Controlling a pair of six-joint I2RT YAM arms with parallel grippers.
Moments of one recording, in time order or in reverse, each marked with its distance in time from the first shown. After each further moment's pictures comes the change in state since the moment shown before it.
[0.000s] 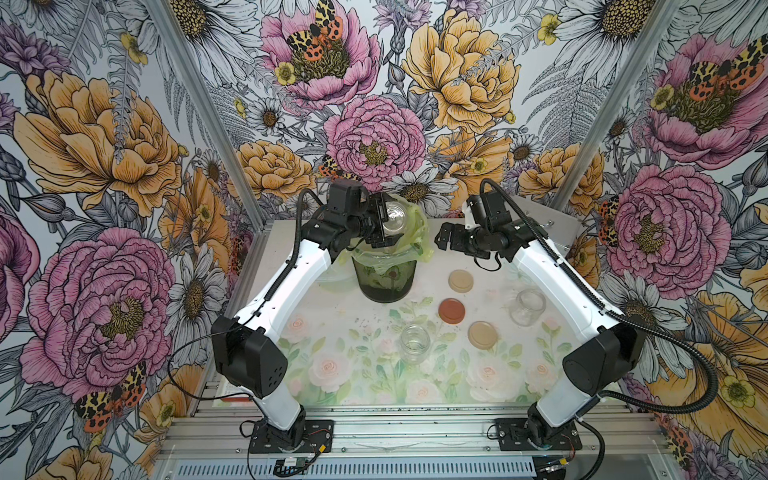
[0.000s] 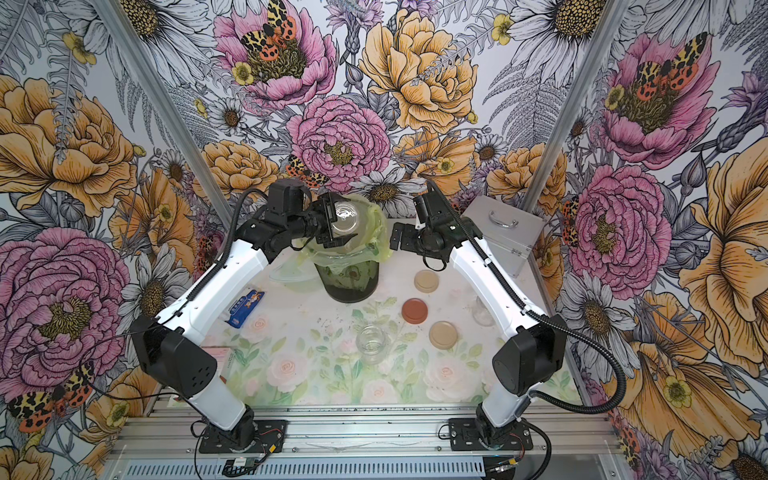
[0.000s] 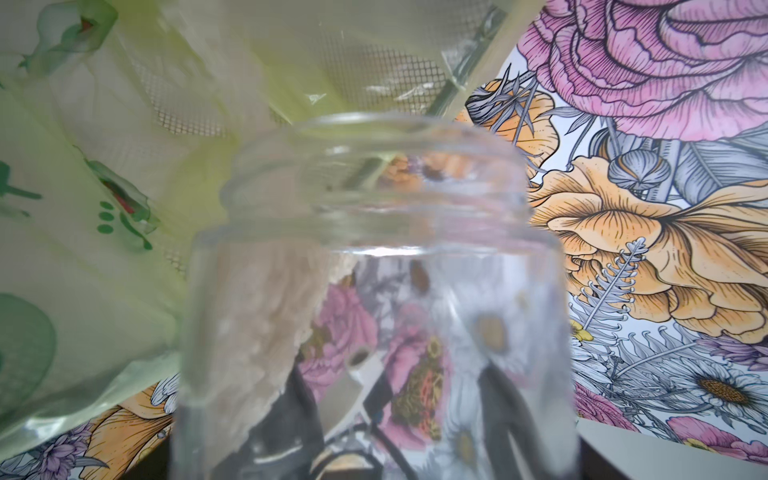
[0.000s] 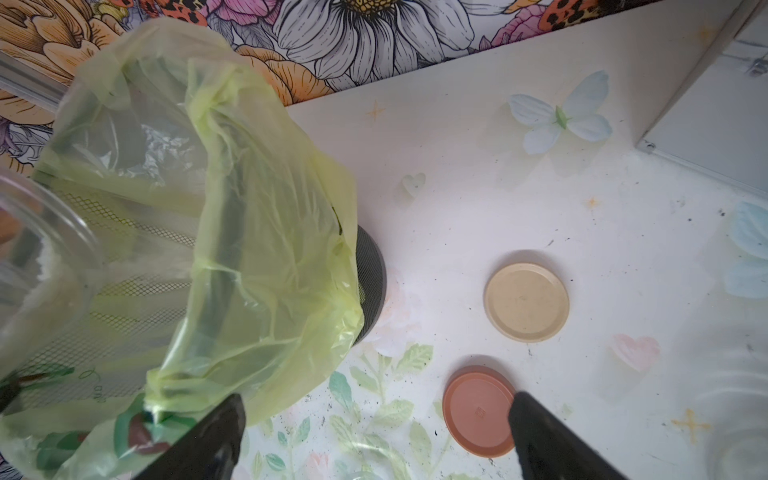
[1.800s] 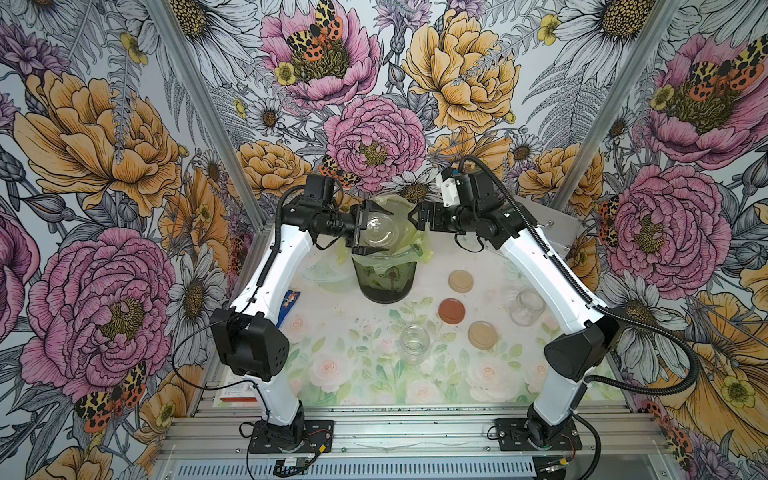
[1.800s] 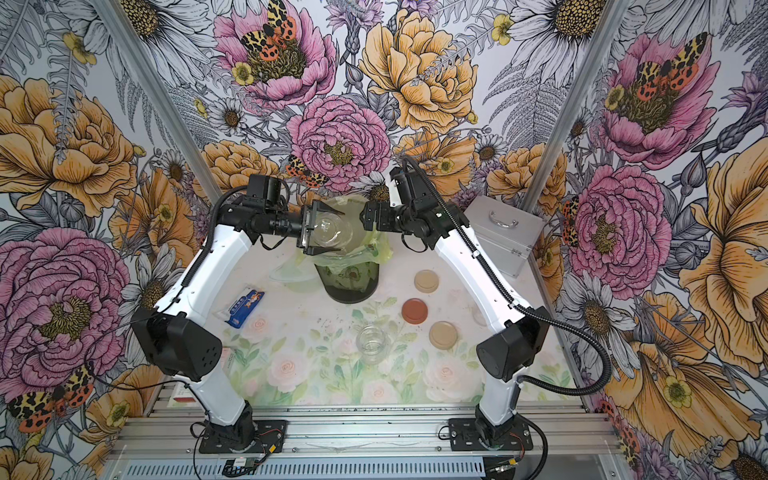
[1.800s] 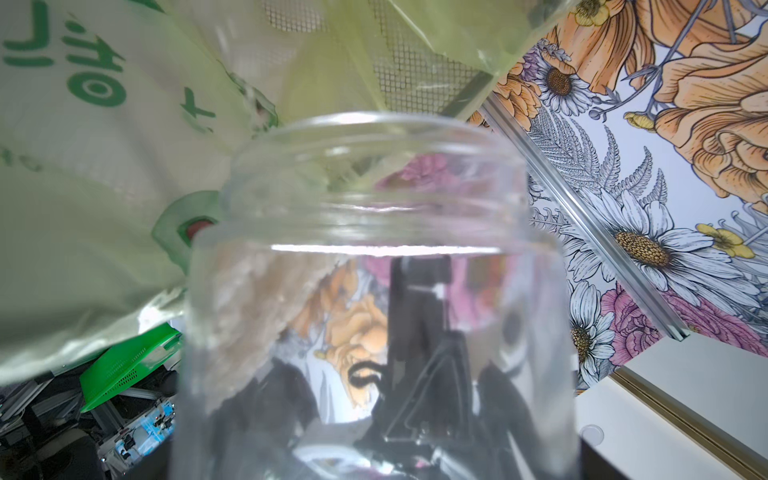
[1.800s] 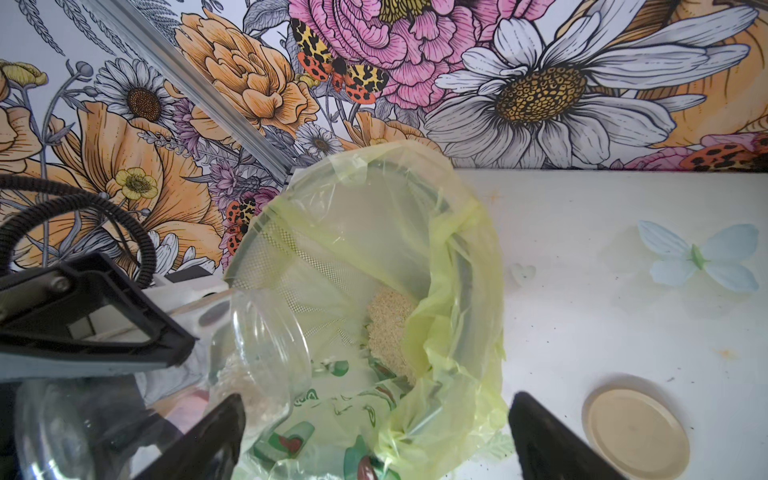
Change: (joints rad) left arm 0.198 0.102 0.157 -0.386 0.663 0.406; right arm 0.075 0.144 0.311 0.054 -0.106 -0.090
